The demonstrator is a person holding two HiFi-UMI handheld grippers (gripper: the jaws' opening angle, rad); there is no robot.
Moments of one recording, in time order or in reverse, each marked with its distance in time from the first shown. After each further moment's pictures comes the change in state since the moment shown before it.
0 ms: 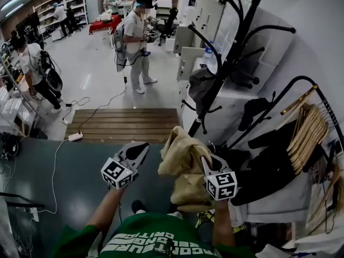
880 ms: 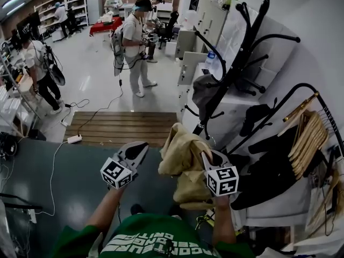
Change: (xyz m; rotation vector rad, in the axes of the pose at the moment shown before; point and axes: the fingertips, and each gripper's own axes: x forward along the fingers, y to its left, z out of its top) left arm -0.005 0.031 0.007 0.009 -0.028 0.013; right arm 0.026 0.006 0.044 -0.024 -0.007 -0.006
